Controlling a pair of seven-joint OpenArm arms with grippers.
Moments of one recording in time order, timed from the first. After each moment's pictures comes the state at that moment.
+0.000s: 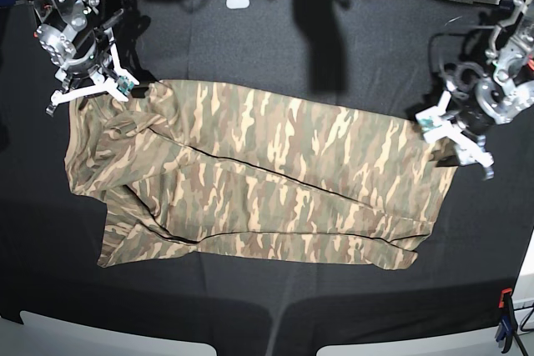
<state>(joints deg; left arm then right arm) 3.2 -44.7 23.8 91.1 20.5 -18.6 10.1 -22.4 40.5 -10.0 106.1 -18.2 17.7 -49.4</state>
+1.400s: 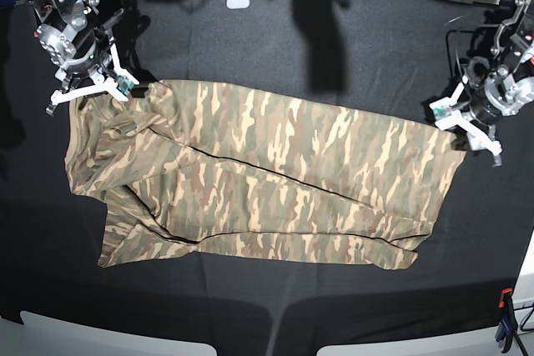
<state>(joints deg) 2.5 -45.0 26.5 84.6 26.7 -17.8 10.5 -22.4 40.5 -10.0 106.1 -18.1 17.7 -49.5</state>
